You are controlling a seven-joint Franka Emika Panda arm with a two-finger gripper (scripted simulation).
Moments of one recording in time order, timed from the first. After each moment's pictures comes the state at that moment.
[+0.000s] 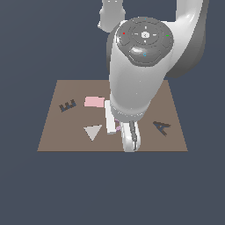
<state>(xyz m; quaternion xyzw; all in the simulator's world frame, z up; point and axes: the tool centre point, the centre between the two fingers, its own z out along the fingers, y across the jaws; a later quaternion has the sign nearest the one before) 0.060 0.038 0.036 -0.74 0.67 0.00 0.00</state>
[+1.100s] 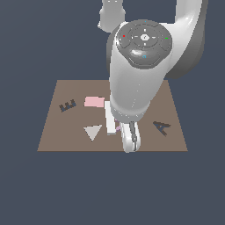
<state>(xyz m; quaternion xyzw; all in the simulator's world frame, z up) 0.060 0.038 0.033 -0.75 0.67 0.00 0.00</state>
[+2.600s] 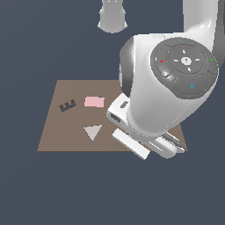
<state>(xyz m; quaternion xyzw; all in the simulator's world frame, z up) 0.104 0.073 0.036 -0.95 0.32 0.00 0.00</state>
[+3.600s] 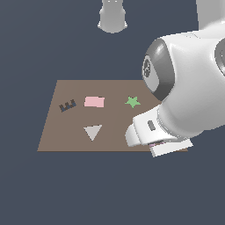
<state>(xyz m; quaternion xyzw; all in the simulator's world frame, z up) 0.106 0.136 0.038 -0.99 -0.13 0.00 0.00</state>
